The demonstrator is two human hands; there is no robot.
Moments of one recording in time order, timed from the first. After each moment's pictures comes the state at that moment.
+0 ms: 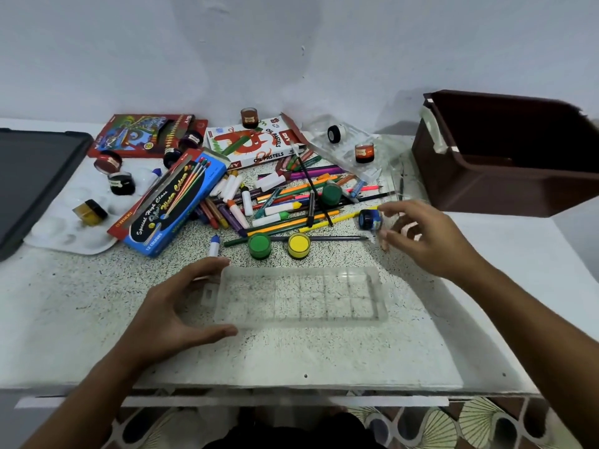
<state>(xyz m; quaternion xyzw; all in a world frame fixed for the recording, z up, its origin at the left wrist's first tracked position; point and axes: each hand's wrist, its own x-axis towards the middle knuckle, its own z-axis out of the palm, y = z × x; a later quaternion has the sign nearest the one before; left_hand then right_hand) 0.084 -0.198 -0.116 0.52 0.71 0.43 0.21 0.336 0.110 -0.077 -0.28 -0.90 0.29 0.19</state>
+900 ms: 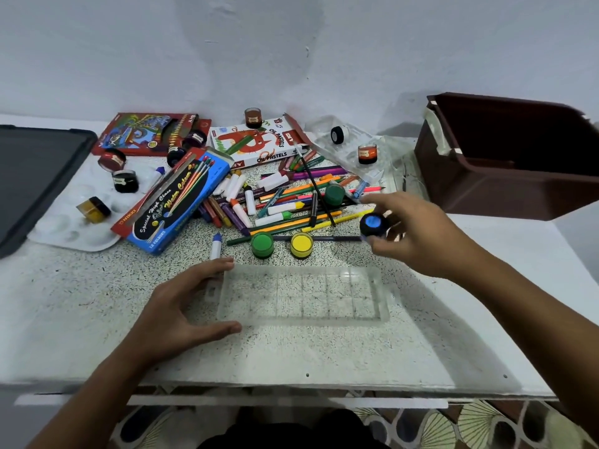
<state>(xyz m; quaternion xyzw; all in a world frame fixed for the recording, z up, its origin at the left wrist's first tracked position) 0.088 -0.195 -0.117 0.54 0.70 0.43 0.19 0.314 0.079 -0.035 -0.25 -0.93 0.23 0.11</state>
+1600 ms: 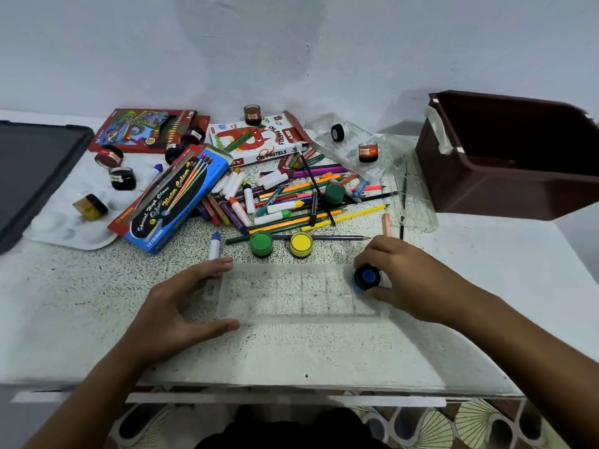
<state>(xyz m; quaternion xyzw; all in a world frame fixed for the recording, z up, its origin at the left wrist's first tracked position) 0.087 -0.196 -0.118 0.53 0.71 0.43 0.19 0.330 0.048 -0.057 -0.19 -0.97 0.14 -0.05</state>
